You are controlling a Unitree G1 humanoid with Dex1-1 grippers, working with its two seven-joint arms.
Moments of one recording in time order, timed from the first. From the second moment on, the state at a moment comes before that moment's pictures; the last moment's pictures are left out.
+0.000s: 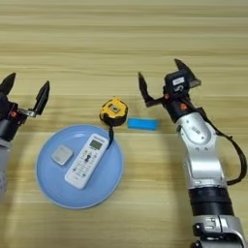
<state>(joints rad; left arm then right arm) -0.19 0.11 0.10 0.33 -0.28 -0.47 -0.48 -0.28 -0.23 -0.10 0.18 0.04 -0.20 0.21</state>
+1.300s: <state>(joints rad) -0.16 0.46 -0.23 -0.21 -0.28 0.27 -0.88 -0.39 -0.19 -0.18 0.58 0.01 -0.47 -0.04</state>
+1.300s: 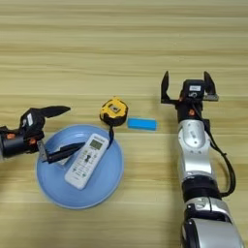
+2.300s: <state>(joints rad) -0.33 0.41 -0.48 -0.18 -0.12 0.77 -0.72 -0.38 -0.17 -0.16 0.51 -0.01 -0.44 -0.10</state>
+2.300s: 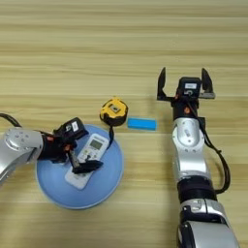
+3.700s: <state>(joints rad) -0.37 0.38 -0.50 -0.13 -0.12 0.78 -0.77 -0.38 -0.16 -0.16 0.51 -0.01 -0.44 -0.11</state>
